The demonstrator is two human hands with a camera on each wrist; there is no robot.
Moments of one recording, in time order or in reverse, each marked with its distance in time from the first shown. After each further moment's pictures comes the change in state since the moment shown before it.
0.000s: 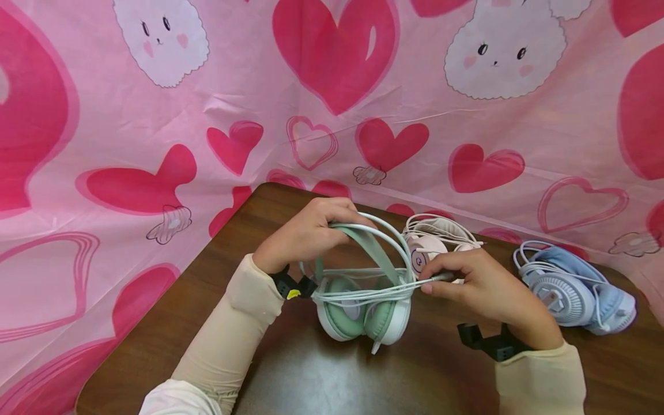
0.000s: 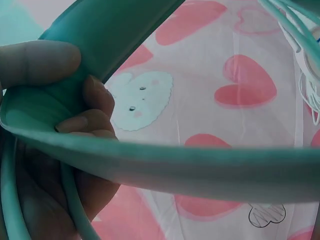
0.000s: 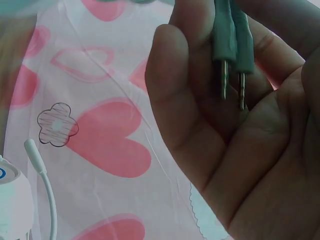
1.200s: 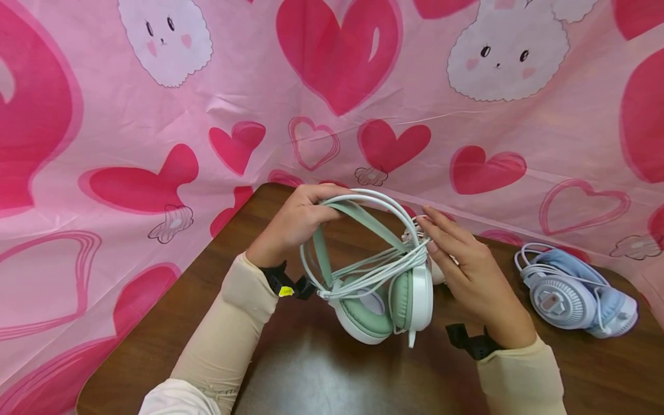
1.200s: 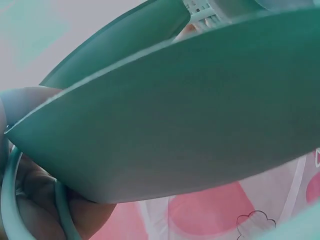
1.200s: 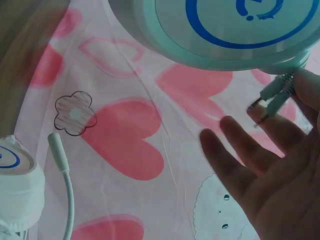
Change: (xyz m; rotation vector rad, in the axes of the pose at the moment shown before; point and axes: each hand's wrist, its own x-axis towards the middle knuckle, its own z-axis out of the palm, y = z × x) left_hand -0.002 0.000 -0.012 -0.265 0.245 -0.131; right_hand 0.013 -0.004 0.014 -0.171 0.269 0.030
